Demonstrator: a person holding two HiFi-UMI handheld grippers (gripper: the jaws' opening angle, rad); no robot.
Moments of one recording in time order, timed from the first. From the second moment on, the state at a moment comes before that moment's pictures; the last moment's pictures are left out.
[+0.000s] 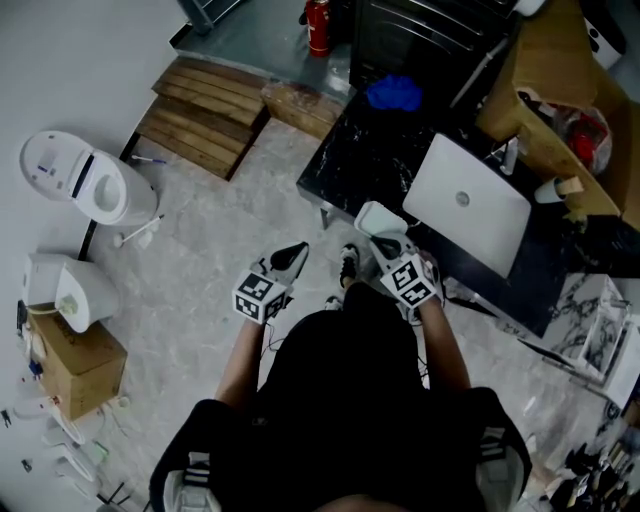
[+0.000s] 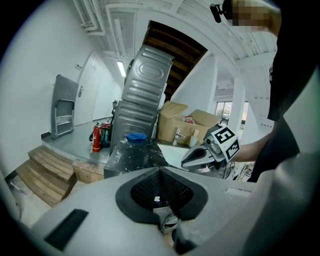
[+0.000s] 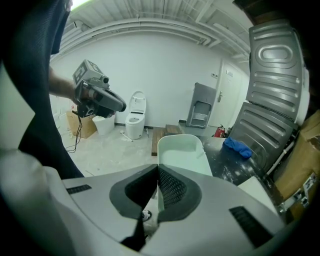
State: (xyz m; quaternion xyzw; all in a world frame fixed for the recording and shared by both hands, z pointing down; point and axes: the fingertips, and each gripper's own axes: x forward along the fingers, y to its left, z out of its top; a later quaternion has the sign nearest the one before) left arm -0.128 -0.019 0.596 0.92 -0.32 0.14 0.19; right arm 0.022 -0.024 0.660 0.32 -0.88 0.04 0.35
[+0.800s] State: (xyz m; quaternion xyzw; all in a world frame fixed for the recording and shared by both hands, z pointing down) left arm -0.122 -0.081 0.593 0.91 -0.33 0.14 0.20; right arm 0.026 -0.094 0.662 0.29 -0.88 0.04 0.36
